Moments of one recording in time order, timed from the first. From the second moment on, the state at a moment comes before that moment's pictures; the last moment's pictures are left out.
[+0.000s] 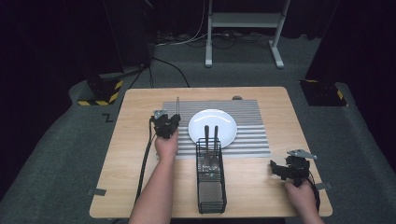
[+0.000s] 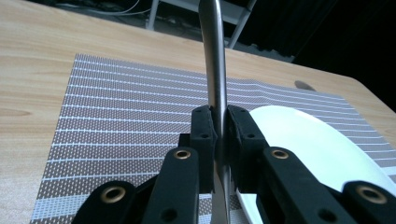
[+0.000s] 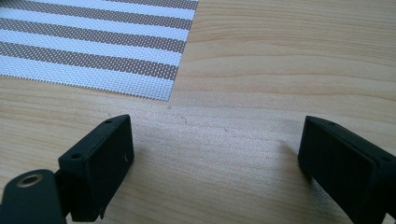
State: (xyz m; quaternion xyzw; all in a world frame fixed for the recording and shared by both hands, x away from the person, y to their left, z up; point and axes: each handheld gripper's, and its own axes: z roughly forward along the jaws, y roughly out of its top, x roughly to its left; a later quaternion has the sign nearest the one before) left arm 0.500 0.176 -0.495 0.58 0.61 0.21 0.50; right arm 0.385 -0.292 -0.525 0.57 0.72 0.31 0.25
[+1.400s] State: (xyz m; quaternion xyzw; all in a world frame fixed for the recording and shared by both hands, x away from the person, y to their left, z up) left arm 0.512 0.186 -0.505 0.56 0.67 0.21 0.43; right arm 0.385 -0.291 -0.525 0.56 0.72 0.31 0.25
